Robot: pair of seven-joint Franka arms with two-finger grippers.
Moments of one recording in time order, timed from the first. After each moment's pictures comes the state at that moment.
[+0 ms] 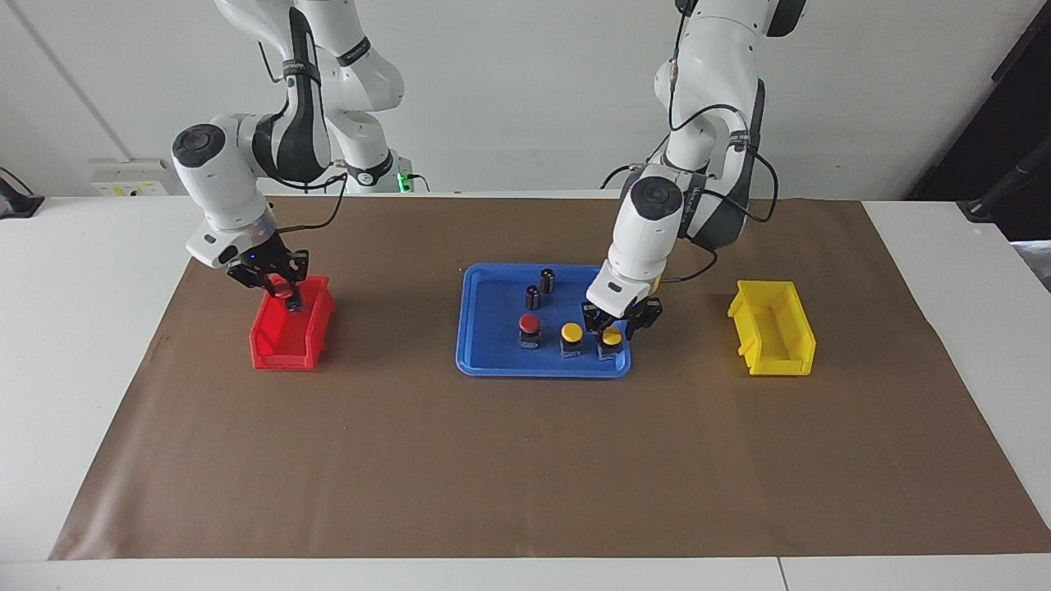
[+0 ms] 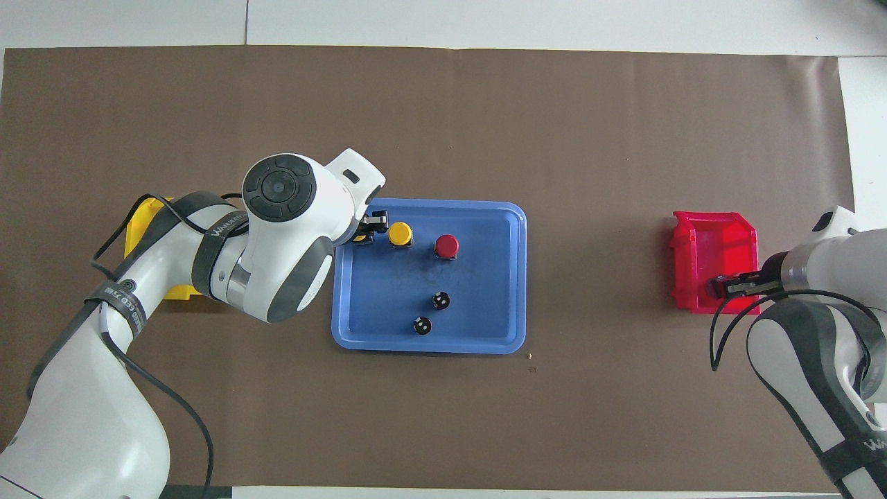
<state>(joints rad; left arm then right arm) -0.52 0.28 -0.04 -1.91 0.01 2.25 -0.54 -0.02 -0.13 -0.12 -2.39 -0.06 2.27 -0.28</state>
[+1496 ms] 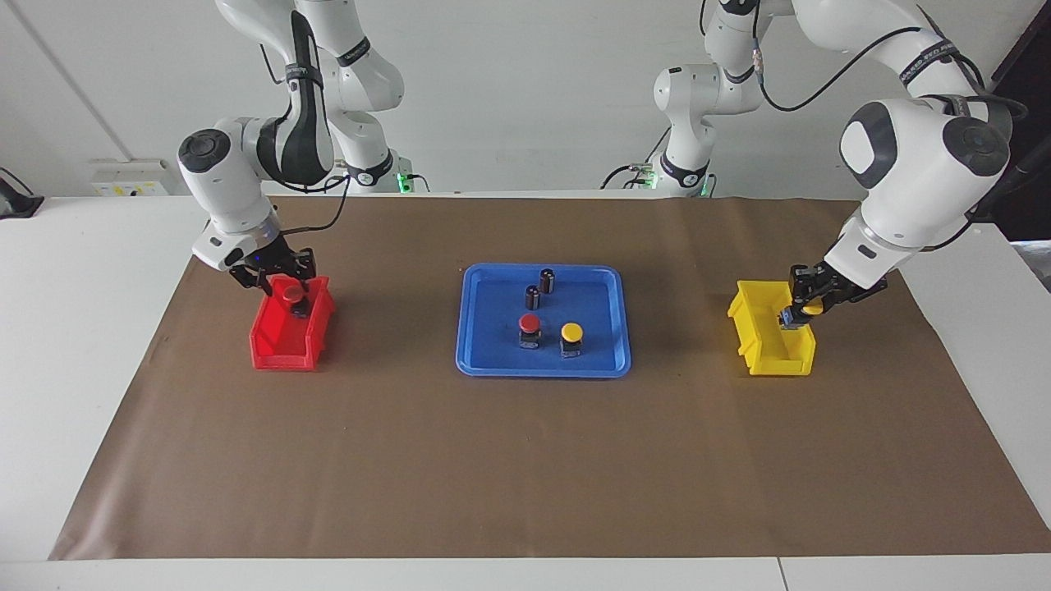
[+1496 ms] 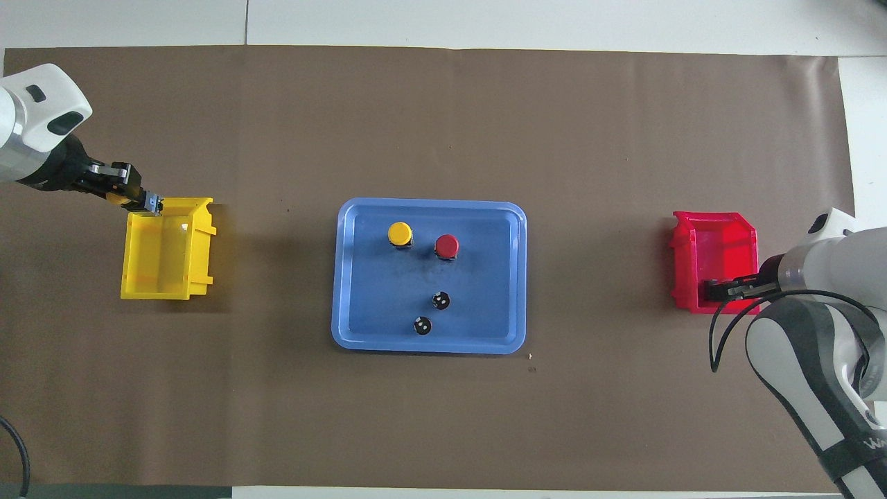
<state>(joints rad) -0.08 0.14 0.03 -1.75 0.00 1.85 0.12 -0.02 -0.12 -0.11 -2.32 -0.06 2.16 -0.28</state>
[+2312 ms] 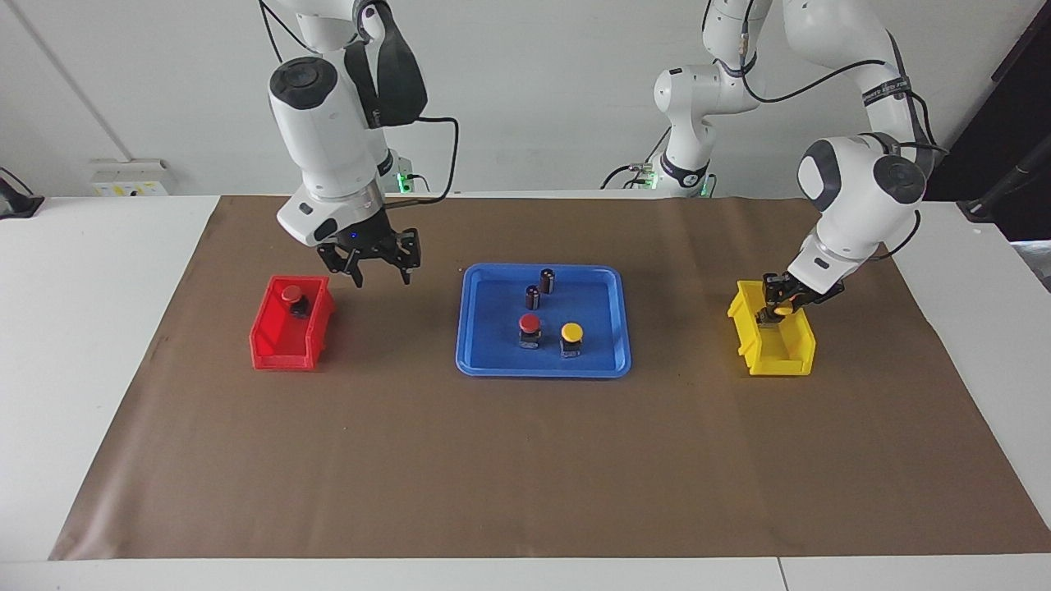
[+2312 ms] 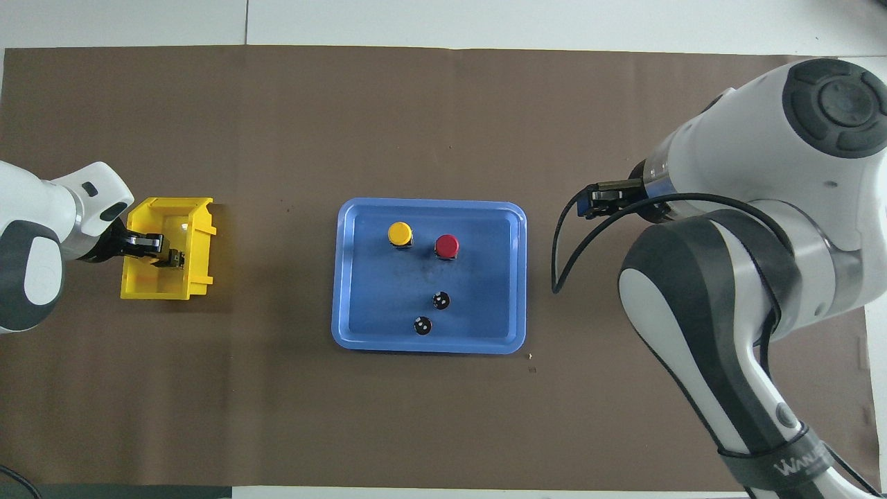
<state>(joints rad) -0.04 0.03 0.03 -2.16 0.00 2.14 0.13 0.42 0.11 -0.08 -1.68 0.04 1.83 0.36</state>
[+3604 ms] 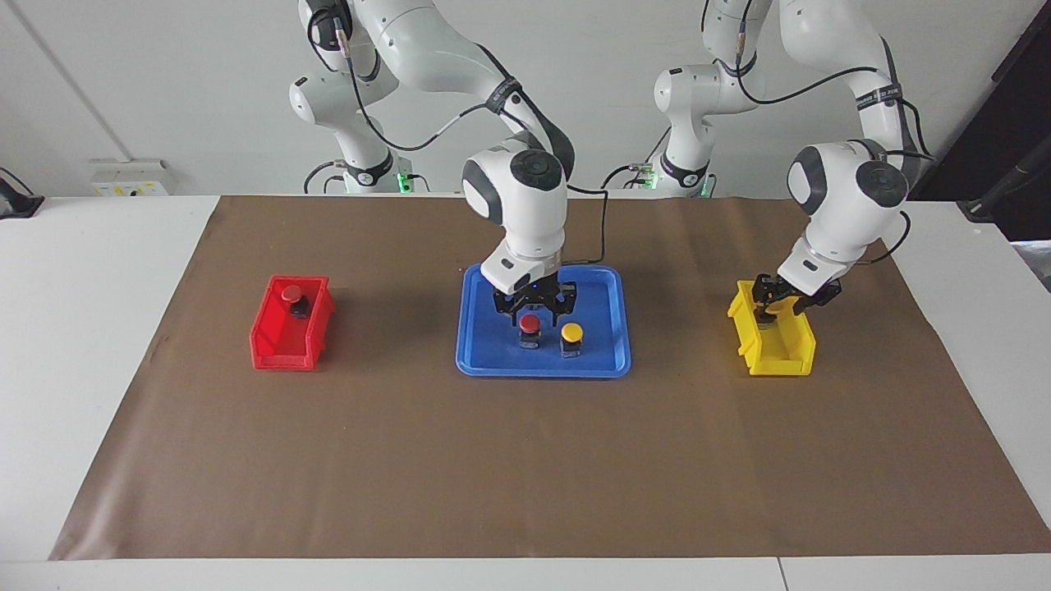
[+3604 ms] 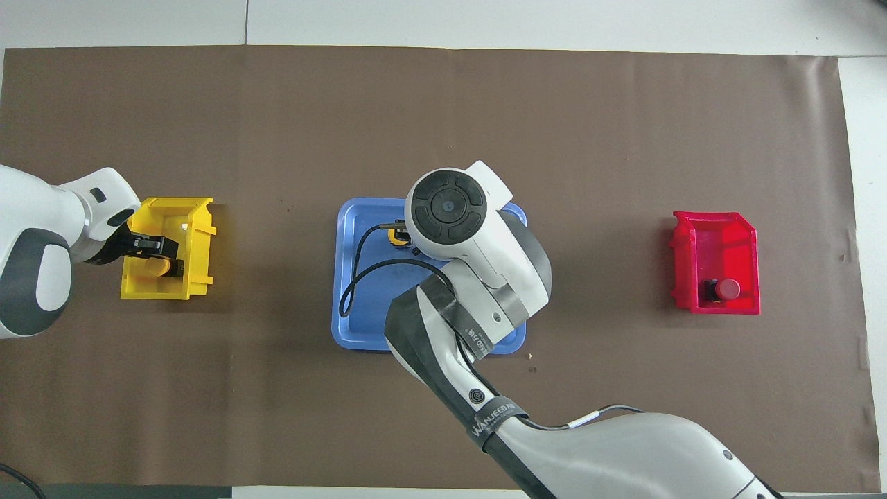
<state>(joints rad) -0.04 0.03 0.02 -2.12 0.03 2.11 0.14 0.69 0.42 -0.08 -1.66 0.00 2.15 0.69</state>
